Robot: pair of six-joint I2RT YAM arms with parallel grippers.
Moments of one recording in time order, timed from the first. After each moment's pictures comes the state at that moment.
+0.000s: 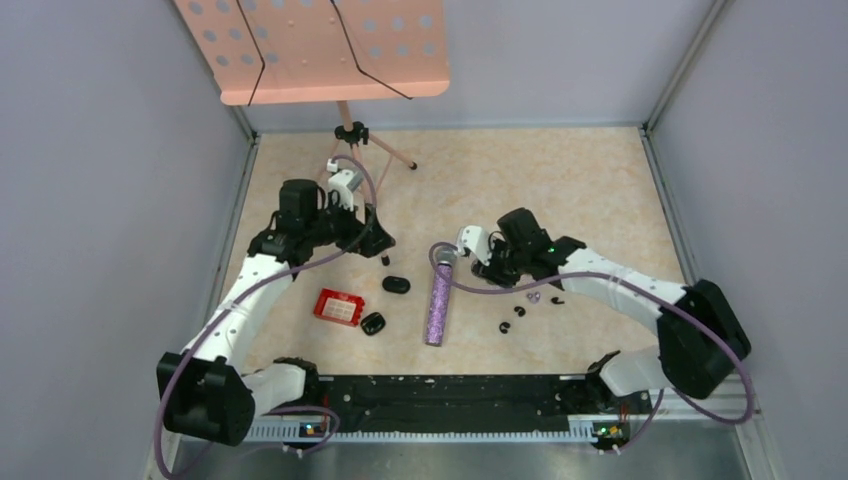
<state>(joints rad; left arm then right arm) -0.18 1.14 0.91 -0.40 0.59 -0.07 0.66 1.41 0.82 -0.36 -0.18 -0.61</state>
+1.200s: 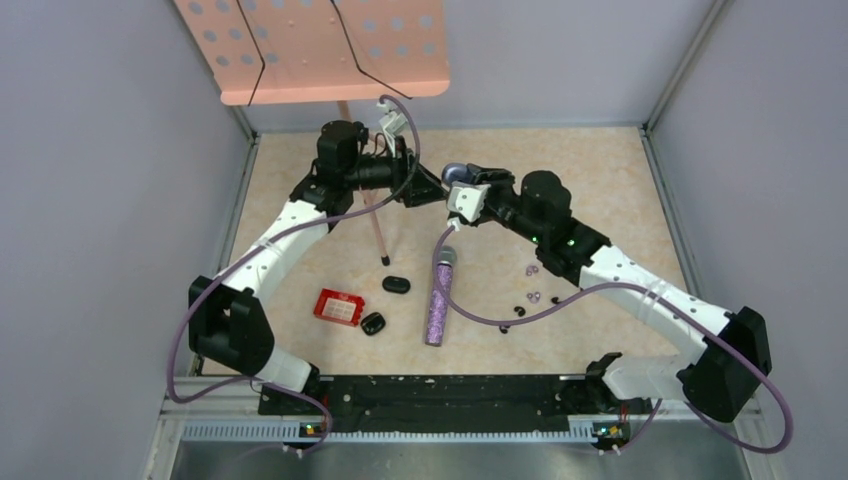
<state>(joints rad) -0.37 1.50 1.28 0.00 0.98 -0.34 0.72 1.23 1.02 0.07 -0.12 -0.97</state>
